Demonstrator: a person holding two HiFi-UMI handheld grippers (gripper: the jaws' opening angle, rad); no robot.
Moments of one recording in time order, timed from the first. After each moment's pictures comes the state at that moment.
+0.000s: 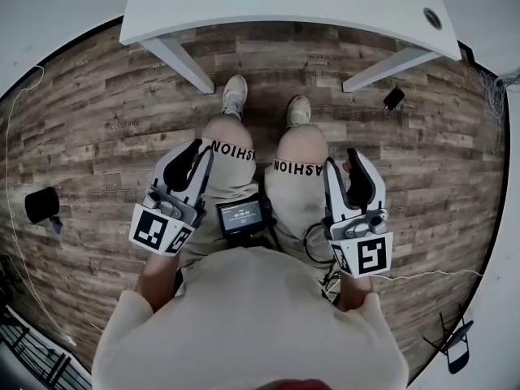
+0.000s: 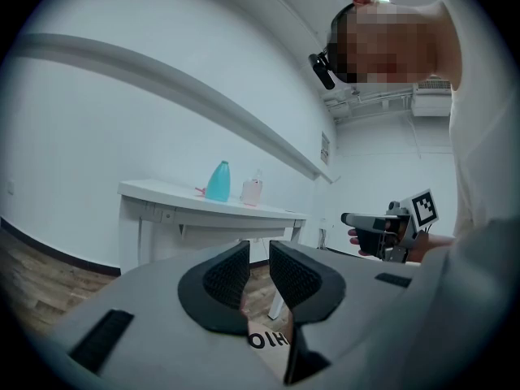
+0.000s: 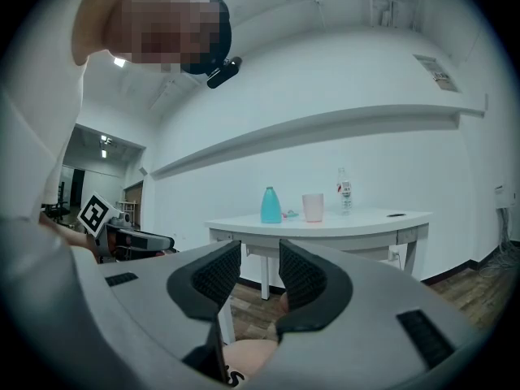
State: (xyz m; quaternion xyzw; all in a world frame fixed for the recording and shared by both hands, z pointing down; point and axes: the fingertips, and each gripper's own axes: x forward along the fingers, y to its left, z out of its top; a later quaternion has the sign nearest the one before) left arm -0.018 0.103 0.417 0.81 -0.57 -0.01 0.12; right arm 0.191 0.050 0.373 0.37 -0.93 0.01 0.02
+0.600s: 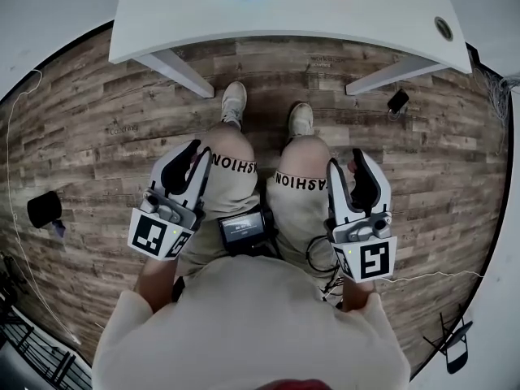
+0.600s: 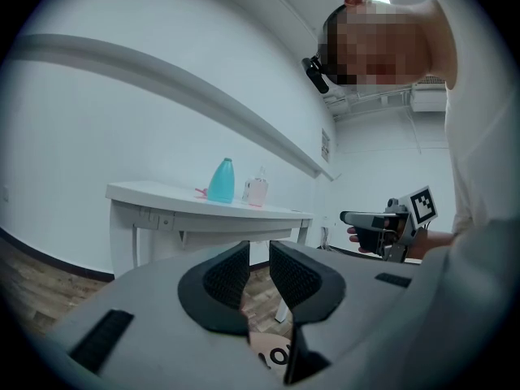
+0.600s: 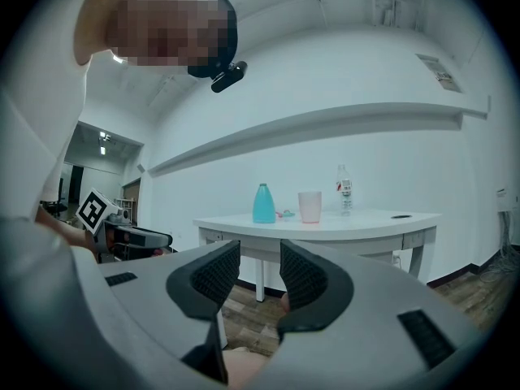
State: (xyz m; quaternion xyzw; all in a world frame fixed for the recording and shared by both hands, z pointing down) left arm -0.027 0.056 0.422 0.82 -0.56 0.00 0.12; right arm 0.181 0.001 0.380 0.37 -0.93 0.01 0.03
